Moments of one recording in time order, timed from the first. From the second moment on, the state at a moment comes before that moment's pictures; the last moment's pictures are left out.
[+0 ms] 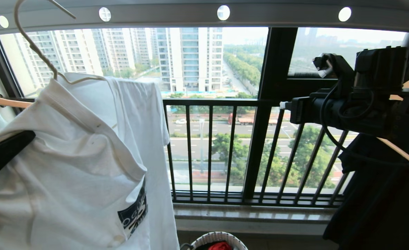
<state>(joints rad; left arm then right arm) -0.41 0.78 -0.46 -0.57 0.04 -0.20 0.31 1.66 -1.19 -0.27 0.02 0.05</state>
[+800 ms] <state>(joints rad) -0.31 0.91 -0.55 -0.58 0.04 -0.18 0.31 1.68 -1.21 -0.28 0.02 0.05</state>
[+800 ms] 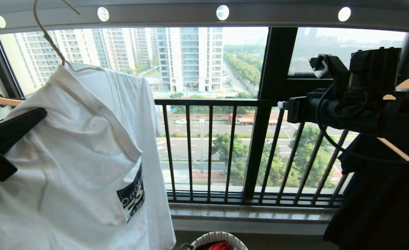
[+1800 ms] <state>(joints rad) -0.31 1.04 -0.65 -0.59 0.03 -0.14 0.29 1.69 -1.22 -0.28 0.02 0.05</state>
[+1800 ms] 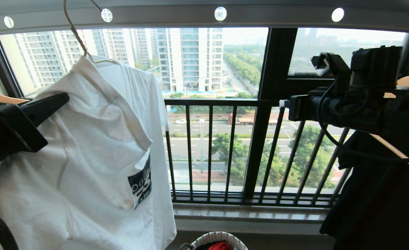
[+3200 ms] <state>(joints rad) -0.30 1.15 -0.67 -0.59 0.03 -0.14 0.28 1.70 -1.23 -0.28 0.03 0.05</state>
